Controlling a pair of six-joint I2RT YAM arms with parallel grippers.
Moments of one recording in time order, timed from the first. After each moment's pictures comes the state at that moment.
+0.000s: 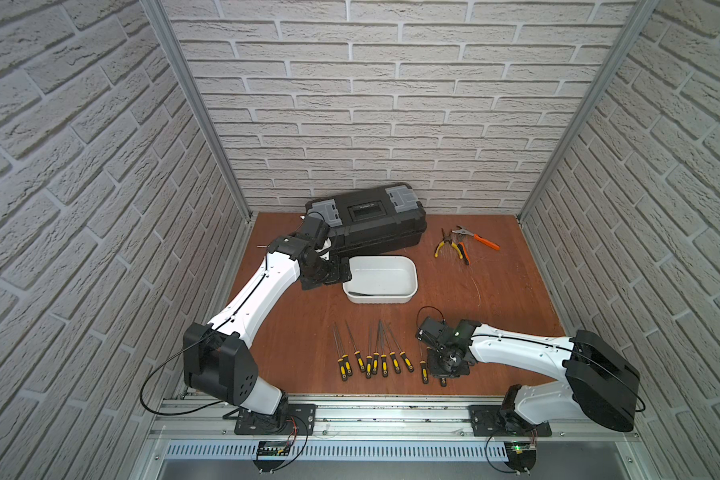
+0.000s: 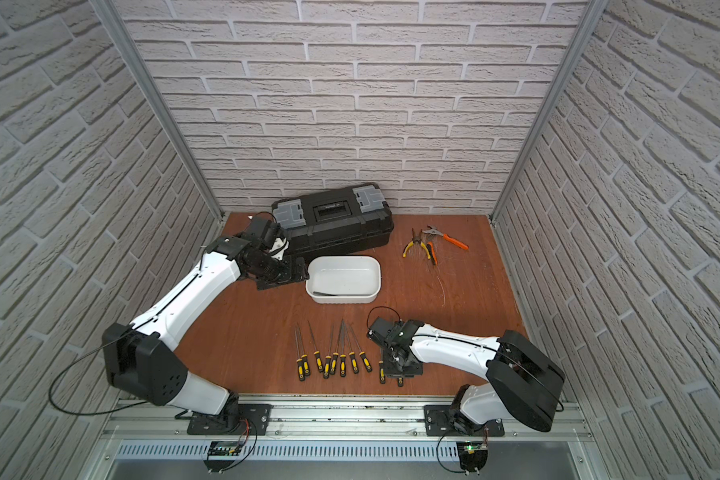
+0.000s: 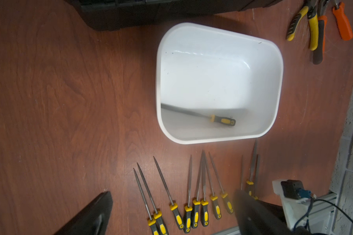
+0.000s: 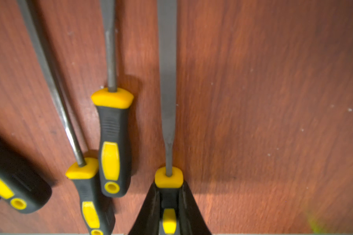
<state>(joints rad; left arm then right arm) -0.35 1.51 1.41 -1.06 0.20 -0.42 0.87 1.39 0.68 -0.86 0.03 0.94</state>
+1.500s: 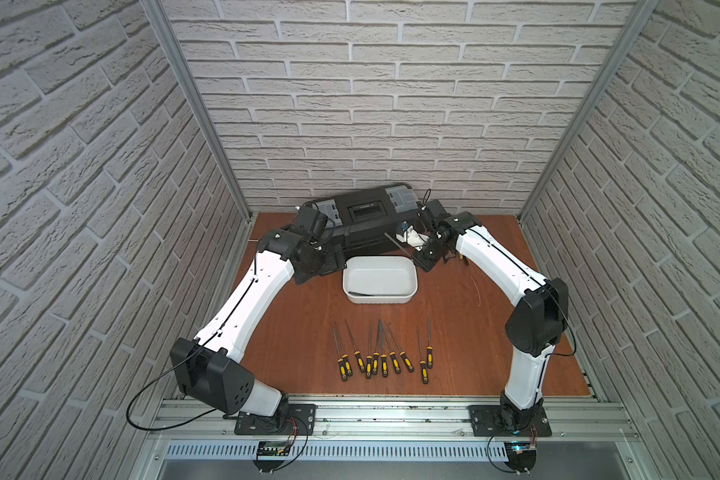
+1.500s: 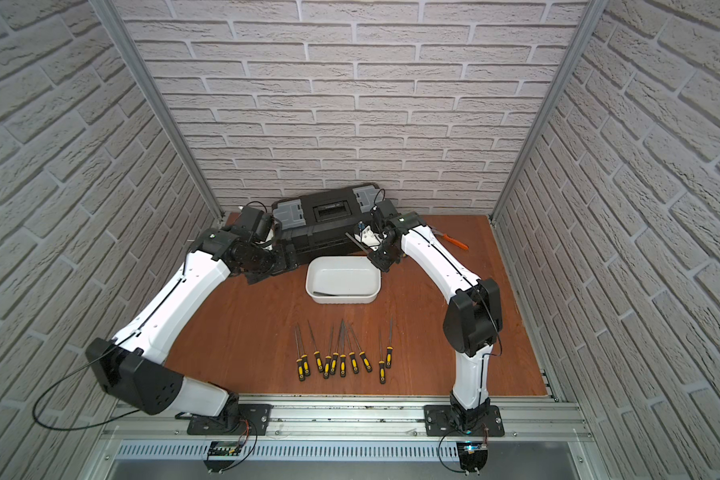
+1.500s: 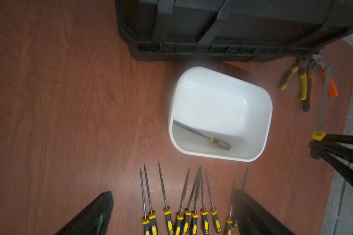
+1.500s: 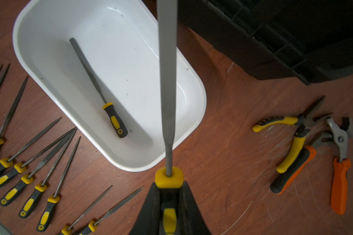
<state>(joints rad) -0.40 1.46 1.54 -1.17 0.02 -0.61 0.41 1.93 1.85 -1.13 -0.07 -0.42</state>
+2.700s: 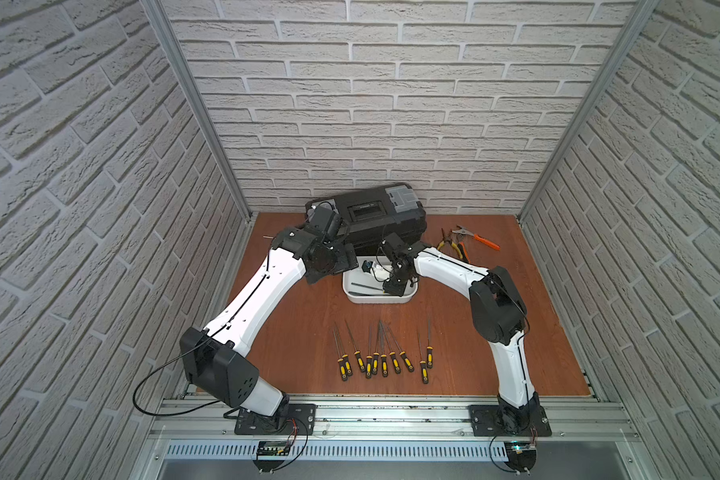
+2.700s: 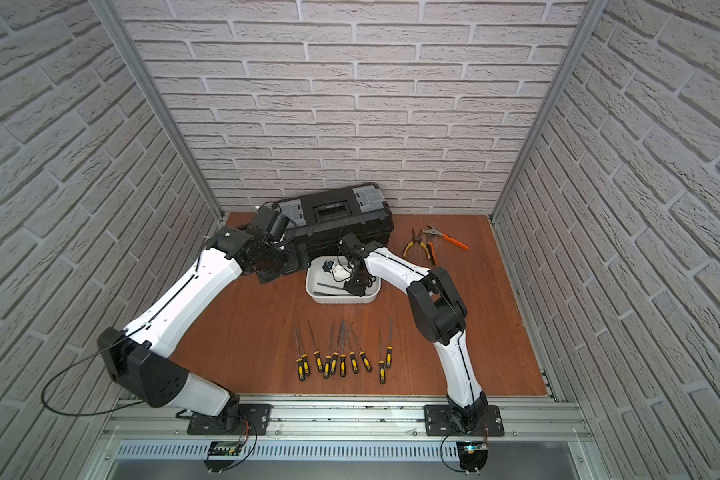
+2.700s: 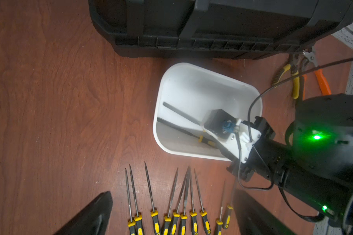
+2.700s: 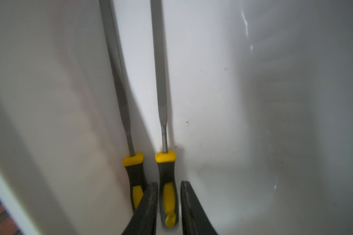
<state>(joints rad) -0.47 1.51 1.57 -1.14 0.00 -0.69 0.58 2.15 1.72 -0.87 -0.06 -0.58</state>
